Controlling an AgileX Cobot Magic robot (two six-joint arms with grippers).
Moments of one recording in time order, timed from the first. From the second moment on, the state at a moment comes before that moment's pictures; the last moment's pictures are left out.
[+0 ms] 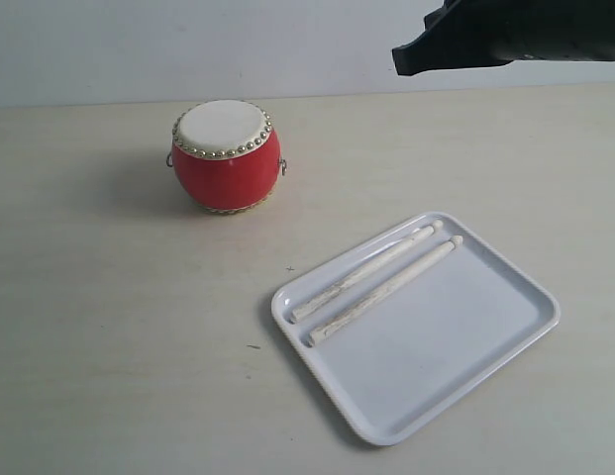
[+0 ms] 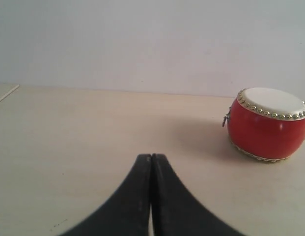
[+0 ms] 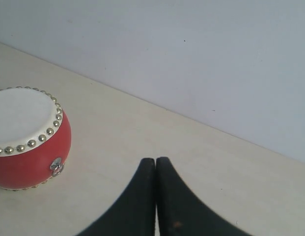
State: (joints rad) left arm 0.00 0.00 0.00 -0.06 0.22 0.01; right arm 0.39 1.51 -0.99 0.50 0.02 -0.67
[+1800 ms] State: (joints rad) left arm 0.00 0.00 0.00 -0.06 0.37 0.00; right arm 0.39 1.51 -0.99 0.50 0.02 -0.67
